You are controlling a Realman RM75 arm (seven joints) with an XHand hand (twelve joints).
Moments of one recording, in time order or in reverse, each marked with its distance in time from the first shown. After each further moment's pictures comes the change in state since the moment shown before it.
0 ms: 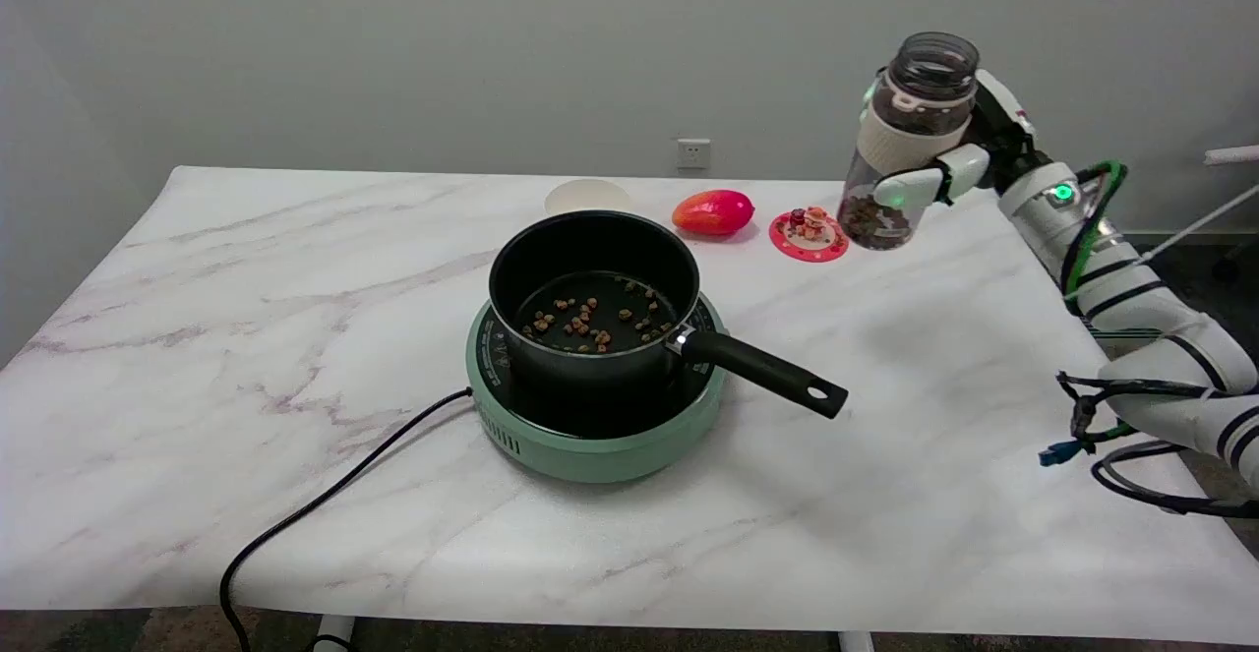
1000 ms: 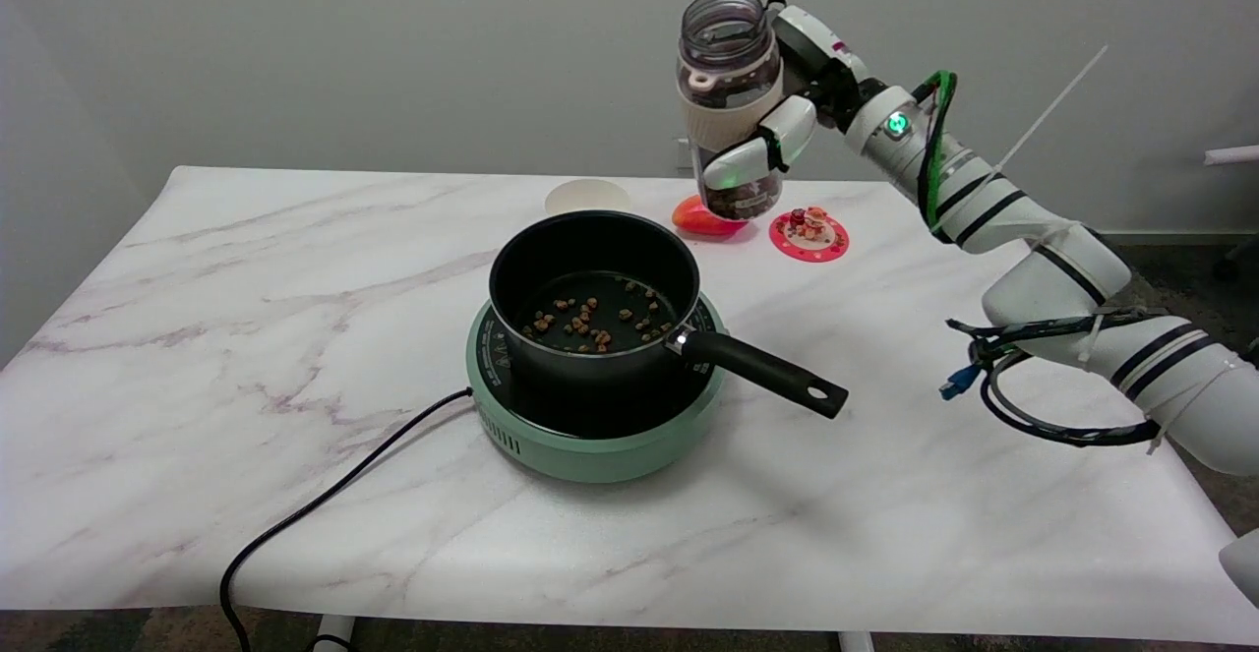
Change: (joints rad) arm 0.233 -0.073 -0.193 0.369 -0.286 -0.382 -0.001
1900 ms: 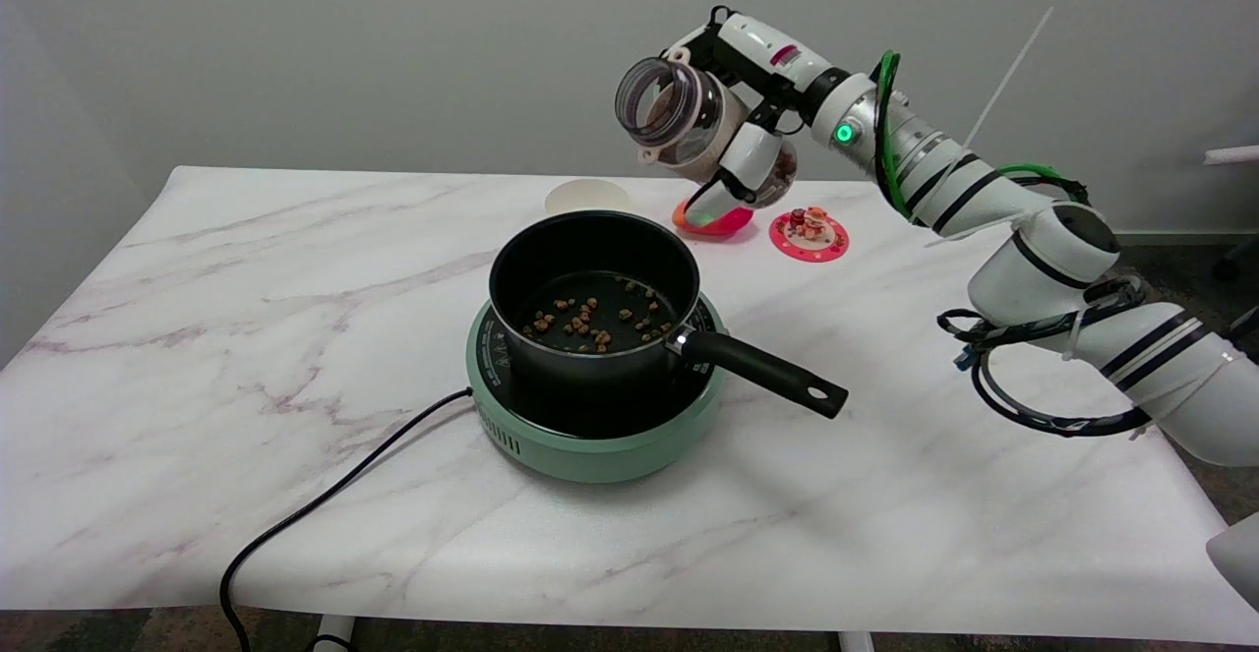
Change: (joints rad) arm 0.033 -0.013 -0.021 0.148 -0.434 -0.177 -0.120
